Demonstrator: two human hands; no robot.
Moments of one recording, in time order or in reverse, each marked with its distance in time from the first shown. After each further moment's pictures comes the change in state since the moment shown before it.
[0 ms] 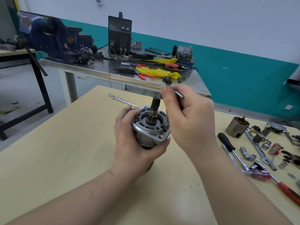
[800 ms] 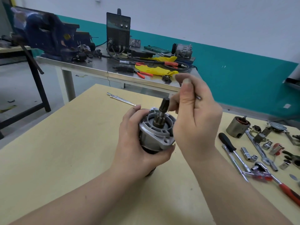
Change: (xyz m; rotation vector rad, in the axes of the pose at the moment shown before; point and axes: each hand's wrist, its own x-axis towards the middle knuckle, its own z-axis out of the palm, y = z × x) left_hand 0.003 0.001 -0.004 -0.047 -0.129 -0.021; right_hand -0.006 0.008 0.010 0.200 0.174 0.017
